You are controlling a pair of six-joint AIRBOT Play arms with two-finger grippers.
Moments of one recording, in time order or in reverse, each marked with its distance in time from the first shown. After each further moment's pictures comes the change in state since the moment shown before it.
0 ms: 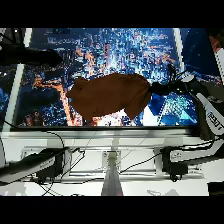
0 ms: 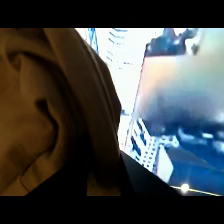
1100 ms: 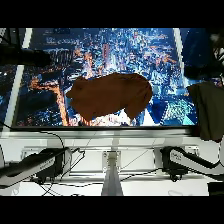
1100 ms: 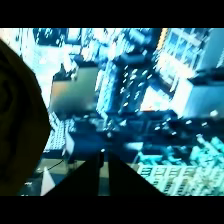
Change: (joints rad) left arm 0.000 0.053 0.000 0.132 0.045 0.000; right arm -0.163 0.337 0.182 -0.405 0.241 0.210
